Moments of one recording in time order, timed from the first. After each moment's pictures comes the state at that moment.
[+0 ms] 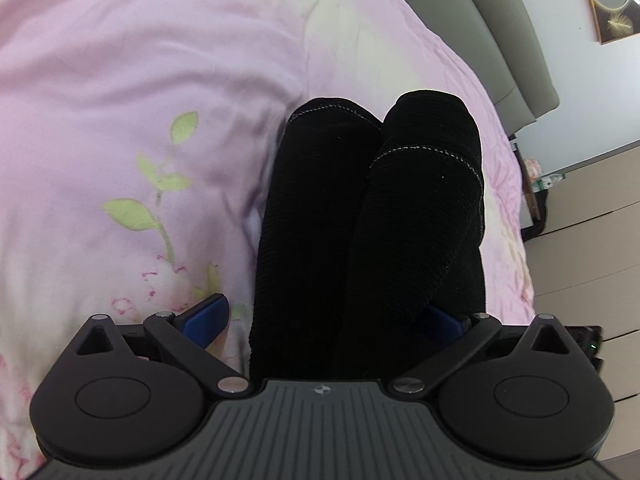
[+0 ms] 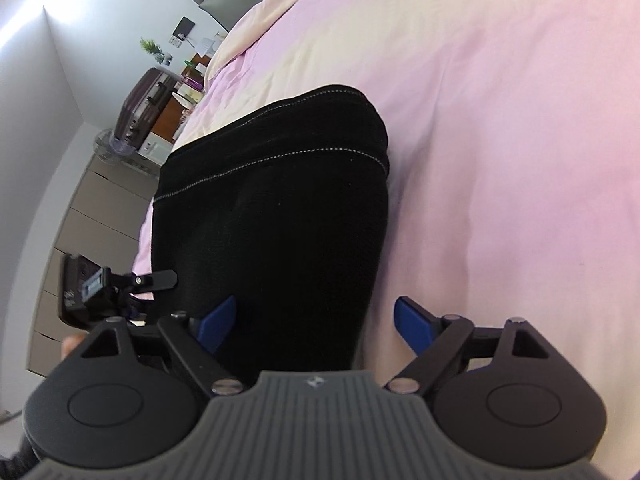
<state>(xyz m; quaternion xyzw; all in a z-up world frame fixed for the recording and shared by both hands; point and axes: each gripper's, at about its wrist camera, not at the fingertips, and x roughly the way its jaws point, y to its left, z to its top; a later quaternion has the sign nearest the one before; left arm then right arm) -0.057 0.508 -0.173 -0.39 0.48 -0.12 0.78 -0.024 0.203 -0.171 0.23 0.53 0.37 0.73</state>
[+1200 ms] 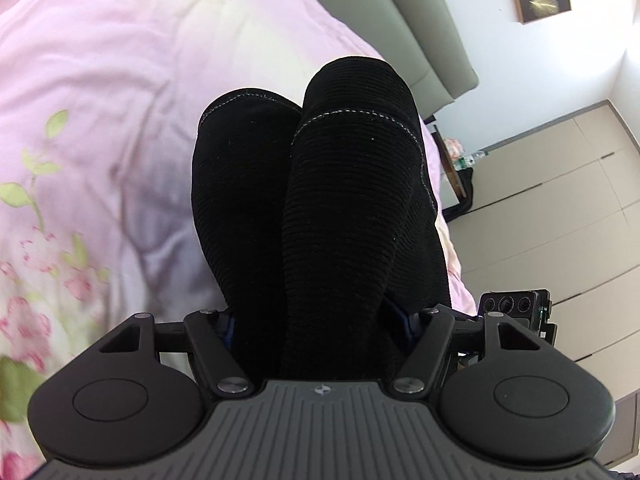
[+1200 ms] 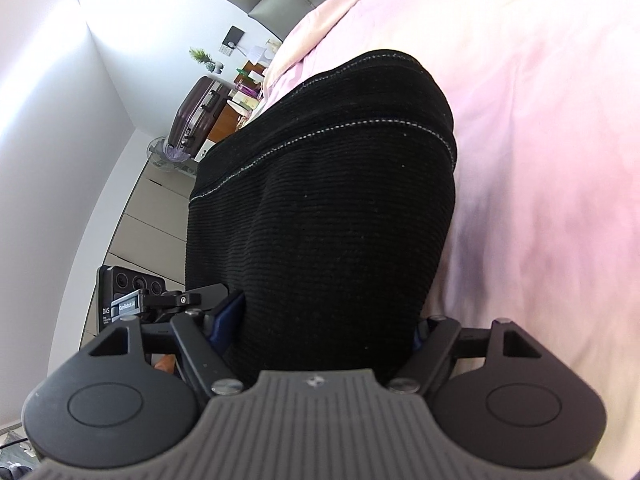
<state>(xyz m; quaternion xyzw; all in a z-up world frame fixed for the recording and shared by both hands) -0.085 0.461 -0.120 -0.40 0.43 -0.22 0.78 -0.062 0.204 -0.118 0.27 0.51 0.42 0.70</state>
